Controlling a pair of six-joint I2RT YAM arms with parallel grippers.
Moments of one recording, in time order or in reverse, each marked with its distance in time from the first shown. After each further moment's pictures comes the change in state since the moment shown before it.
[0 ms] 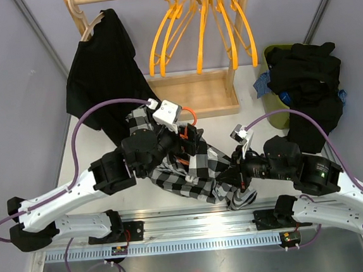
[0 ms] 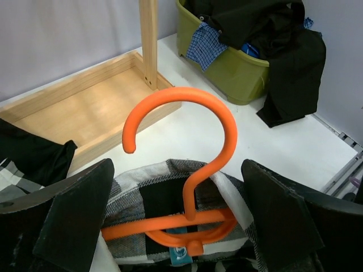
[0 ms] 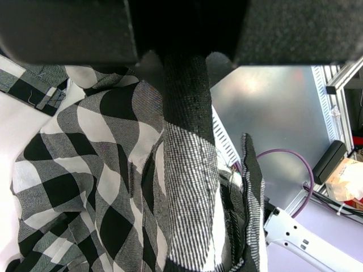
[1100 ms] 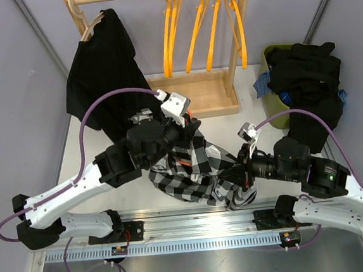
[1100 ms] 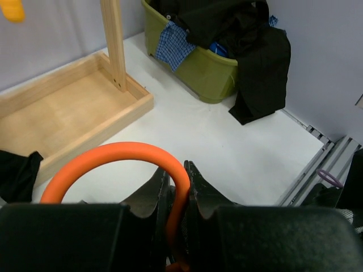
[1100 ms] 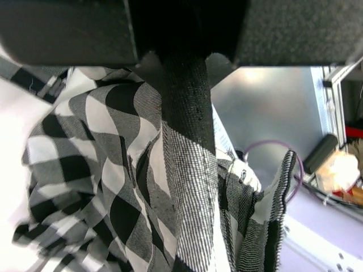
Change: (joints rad) left arm 0.040 0.062 0.050 0.018 0.142 -0.035; right arm 0.005 -0.060 -0.006 0.009 0.011 -0.005
